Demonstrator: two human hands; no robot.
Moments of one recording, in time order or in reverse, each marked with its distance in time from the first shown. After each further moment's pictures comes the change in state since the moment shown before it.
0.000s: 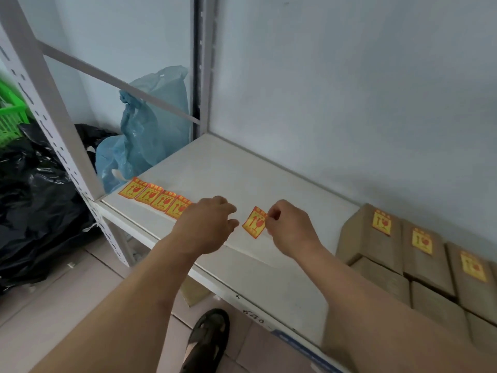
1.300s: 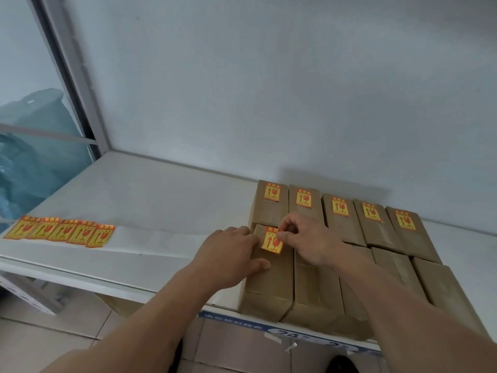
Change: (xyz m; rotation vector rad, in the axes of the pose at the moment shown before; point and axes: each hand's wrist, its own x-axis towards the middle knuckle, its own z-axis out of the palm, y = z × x) left_hand -0.038 0.200 0.030 0.081 -0.155 0.486; right_hand -0.111 0.139 -0.141 -0.022 -0.042 0.115
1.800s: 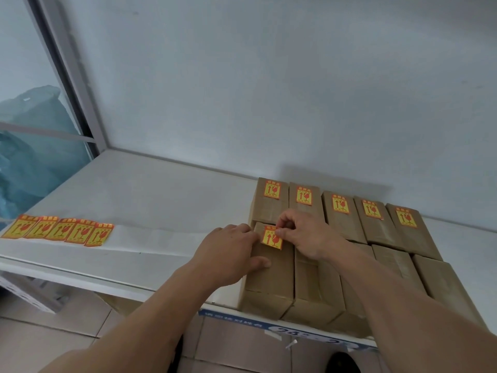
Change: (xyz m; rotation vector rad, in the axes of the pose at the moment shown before) left_hand 0.002 0.000 0.000 -0.016 0.002 0.006; right_hand 0.010 0.001 -0.001 -0.069 -0.032 0.005
